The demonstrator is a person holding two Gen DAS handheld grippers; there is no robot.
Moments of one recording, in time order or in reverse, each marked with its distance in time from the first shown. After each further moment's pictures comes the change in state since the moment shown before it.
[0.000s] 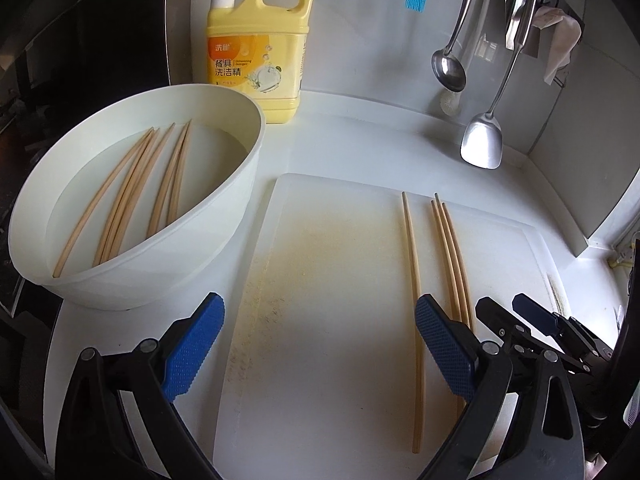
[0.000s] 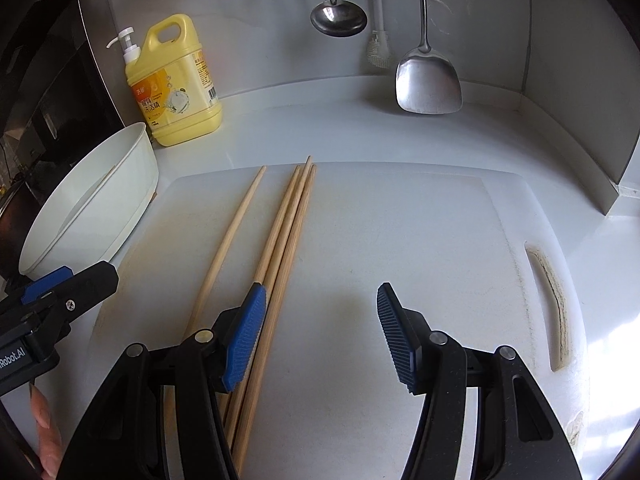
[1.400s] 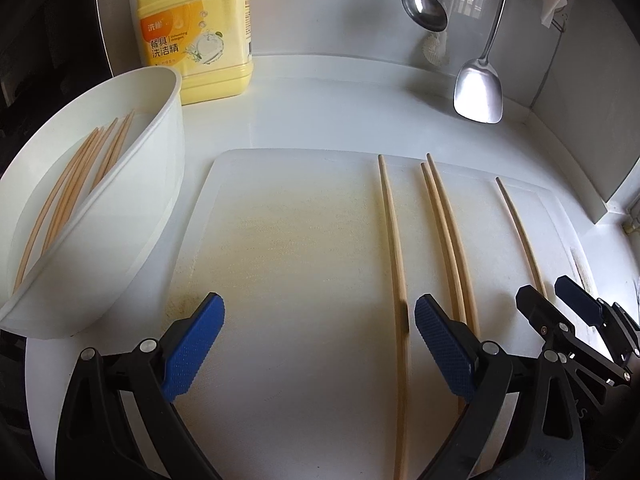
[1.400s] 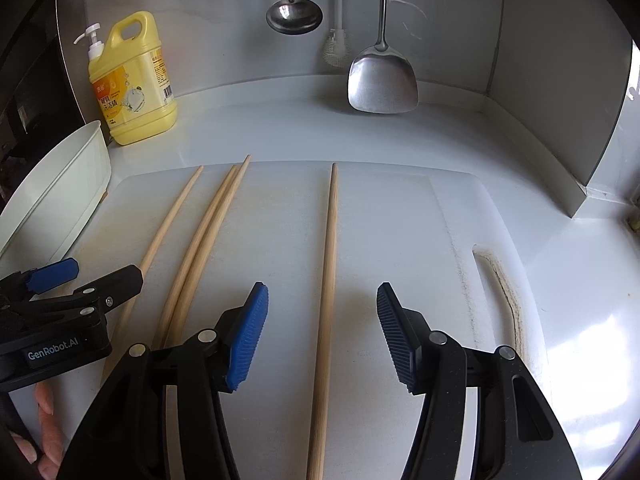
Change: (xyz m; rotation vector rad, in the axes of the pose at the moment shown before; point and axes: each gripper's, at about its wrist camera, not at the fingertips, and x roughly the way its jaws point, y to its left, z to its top) left arm 0.061 -0.043 0.001 0.107 0.099 0.017; right arm 0.005 -0.032 -0.001 -0.011 -0.013 -0.137
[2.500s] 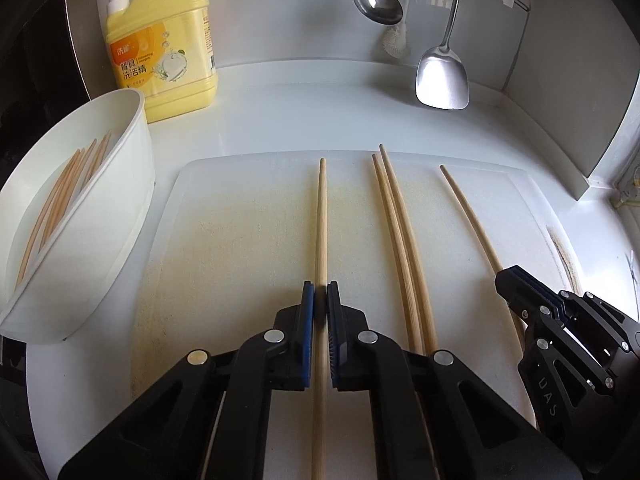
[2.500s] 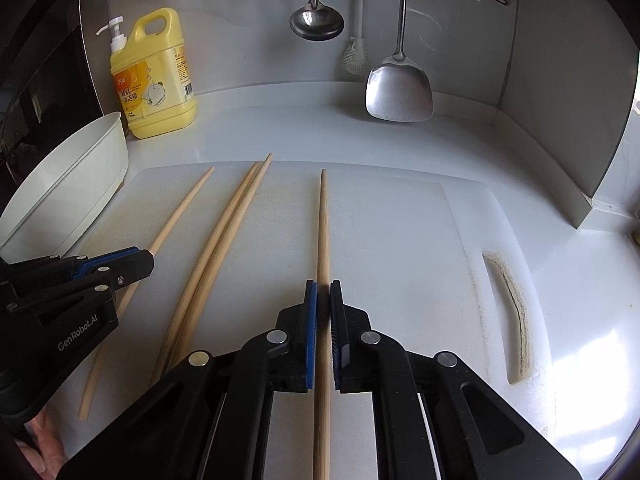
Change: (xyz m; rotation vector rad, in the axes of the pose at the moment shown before) left arm -0.013 -0.028 -0.009 0.056 -0.001 -0.046; right arm -0.007 0.006 -0.005 -0.036 -0.027 0.037
